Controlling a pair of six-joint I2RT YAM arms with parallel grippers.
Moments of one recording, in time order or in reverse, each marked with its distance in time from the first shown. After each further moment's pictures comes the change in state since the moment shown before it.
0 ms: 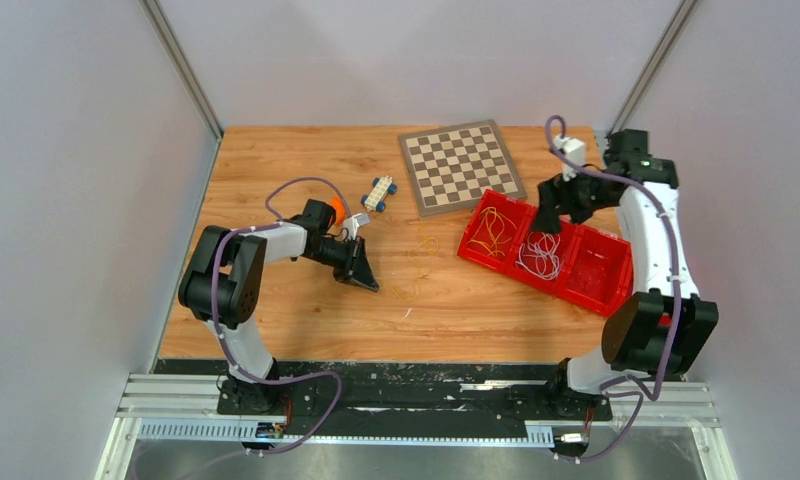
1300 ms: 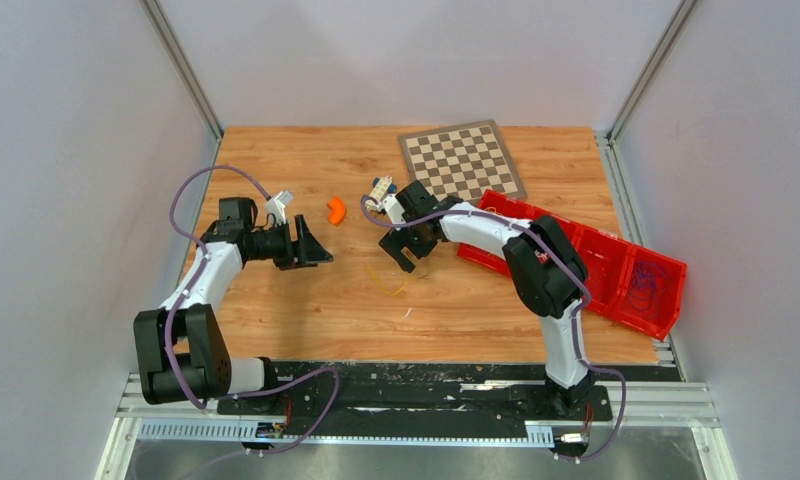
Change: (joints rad) left arm 0.390 -0.461 -0.086 -0.166 -0.058 0.056; right arm 0.916 0.548 -0.076 0.705 0.525 0.440
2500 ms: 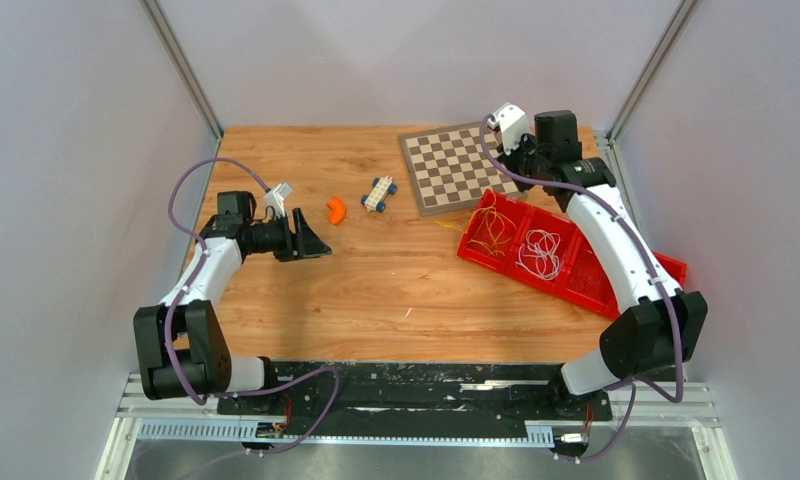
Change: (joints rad) left arm 0.000 0.017 0.037 0.050 0.029 -0.014; right arm -0.438 -0.578 0.017 -0.146 -0.028 -0.277
